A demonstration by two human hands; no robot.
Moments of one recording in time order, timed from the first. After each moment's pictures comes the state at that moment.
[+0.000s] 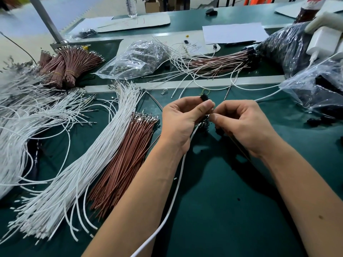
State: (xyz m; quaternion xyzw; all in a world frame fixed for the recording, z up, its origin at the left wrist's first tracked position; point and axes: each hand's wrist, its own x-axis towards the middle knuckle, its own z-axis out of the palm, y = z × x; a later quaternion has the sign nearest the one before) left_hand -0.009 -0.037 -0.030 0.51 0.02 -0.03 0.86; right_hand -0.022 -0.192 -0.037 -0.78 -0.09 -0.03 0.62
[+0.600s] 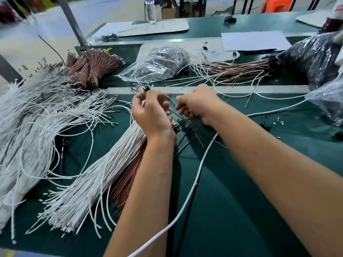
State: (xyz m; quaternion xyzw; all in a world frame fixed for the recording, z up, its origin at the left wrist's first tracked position) left_hand 0.013 0.035 -0.012 0.45 0.20 0.27 0.83; right_hand 0.069 -0.063 -0.007 -0.81 0.04 0.13 0.58
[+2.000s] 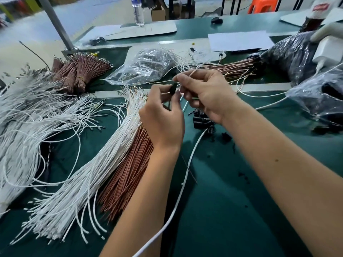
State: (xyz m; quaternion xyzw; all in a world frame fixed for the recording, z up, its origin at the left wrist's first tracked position) left_hand -0.002 0.000 -0.015 0.77 0.03 0.42 0.48; right_hand 0.055 -0.117 0.009 -0.63 -0.10 0.07 0.77
